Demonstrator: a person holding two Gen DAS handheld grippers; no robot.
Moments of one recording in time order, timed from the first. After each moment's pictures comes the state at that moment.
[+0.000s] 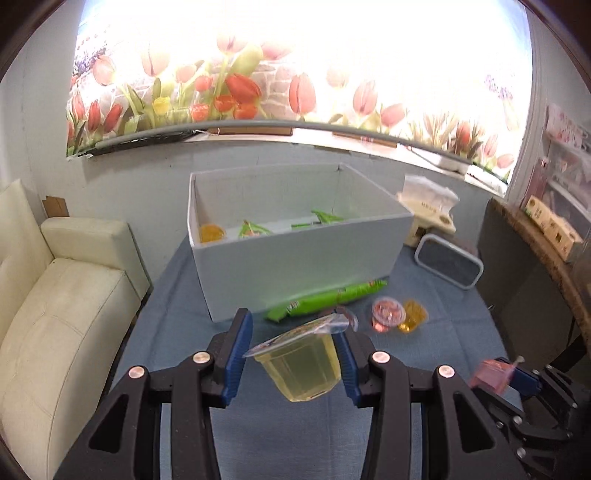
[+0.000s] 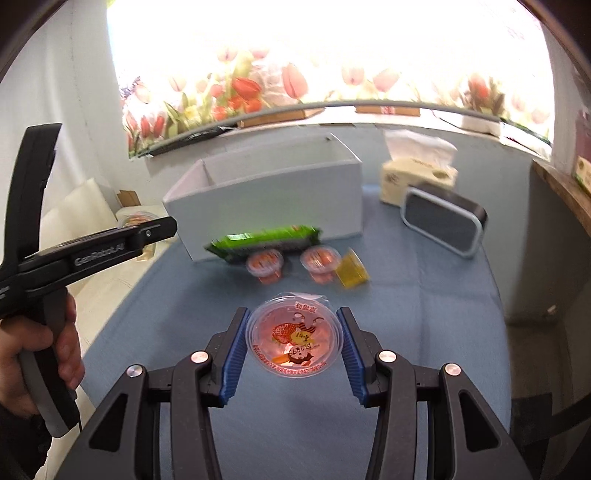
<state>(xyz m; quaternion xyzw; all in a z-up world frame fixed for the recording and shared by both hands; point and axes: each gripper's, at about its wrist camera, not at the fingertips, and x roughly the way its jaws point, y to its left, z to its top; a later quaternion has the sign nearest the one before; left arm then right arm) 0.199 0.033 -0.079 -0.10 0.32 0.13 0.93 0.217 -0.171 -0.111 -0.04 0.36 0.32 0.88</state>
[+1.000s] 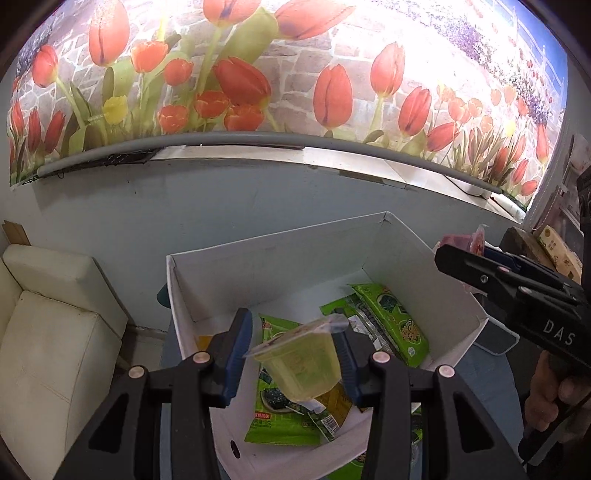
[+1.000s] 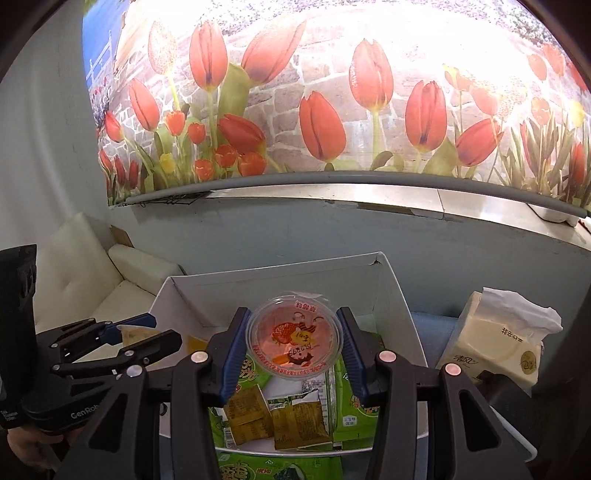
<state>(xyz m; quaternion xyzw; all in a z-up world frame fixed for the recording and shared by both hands) 0.366 0.158 -0.064 -0.11 0.36 0.07 0.93 0.438 -0.011 -0.048 -0.04 0.33 0.35 0.88</state>
